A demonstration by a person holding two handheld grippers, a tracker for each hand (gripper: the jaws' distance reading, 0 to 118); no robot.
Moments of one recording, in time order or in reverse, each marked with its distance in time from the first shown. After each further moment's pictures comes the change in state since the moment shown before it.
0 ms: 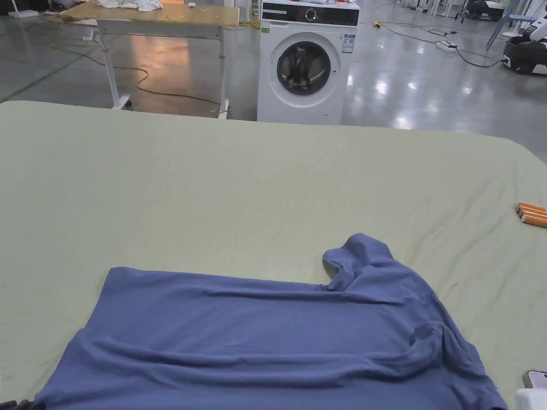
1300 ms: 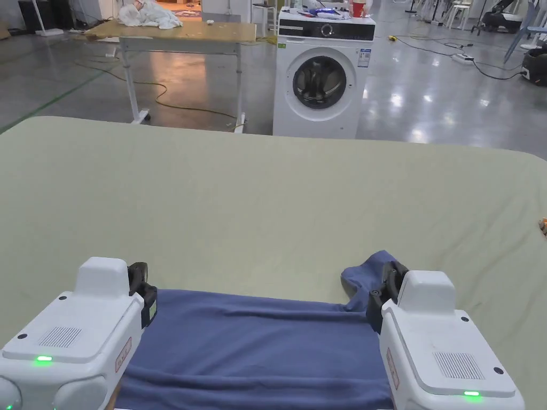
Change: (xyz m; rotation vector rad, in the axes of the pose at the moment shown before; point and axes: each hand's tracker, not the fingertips) left arm 0.107 0.114 -0.005 0.596 0.086 -0.116; right arm -0.162 0.126 0.013 0.756 -0.010 -0.019
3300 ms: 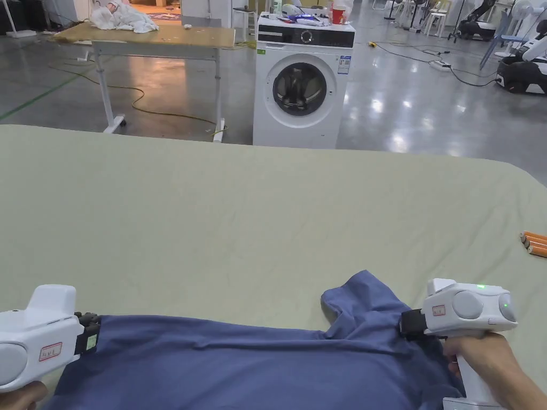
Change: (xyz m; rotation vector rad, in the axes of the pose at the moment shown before) left arm -0.054 -0.018 -0.105 -0.422 -0.130 0.013; right arm 0.188 -0.078 -0.247 -0.845 0.035 -0.055
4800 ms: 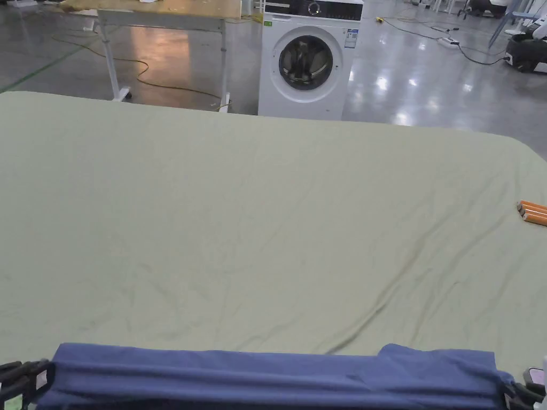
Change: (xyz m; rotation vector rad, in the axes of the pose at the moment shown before) left arm -0.055 -0.132 0.125 -0.039 -0.180 0.111; right arm -0.007 -0.225 0.228 0.139 -0.054 0.122
